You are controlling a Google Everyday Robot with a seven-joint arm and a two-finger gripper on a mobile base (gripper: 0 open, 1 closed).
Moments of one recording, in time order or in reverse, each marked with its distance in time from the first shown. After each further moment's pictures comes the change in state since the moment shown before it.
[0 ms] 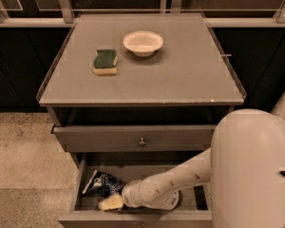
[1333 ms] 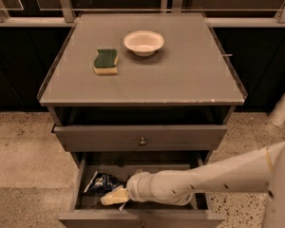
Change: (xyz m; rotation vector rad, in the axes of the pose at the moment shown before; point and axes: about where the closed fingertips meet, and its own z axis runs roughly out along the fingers) arm -0.044 0.017 -0.079 -0.046 -0.102 -0.085
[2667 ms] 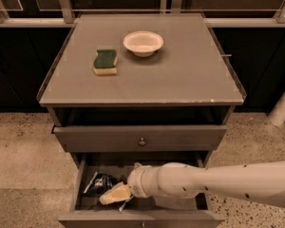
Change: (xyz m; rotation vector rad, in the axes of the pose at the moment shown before) arm -0.034 0.024 -0.046 -0.084 -0.029 -0.074
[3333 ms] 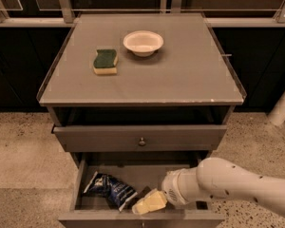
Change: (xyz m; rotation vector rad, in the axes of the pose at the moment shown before) arm 0.047 -0.013 -0.119 0.021 0.180 0.094
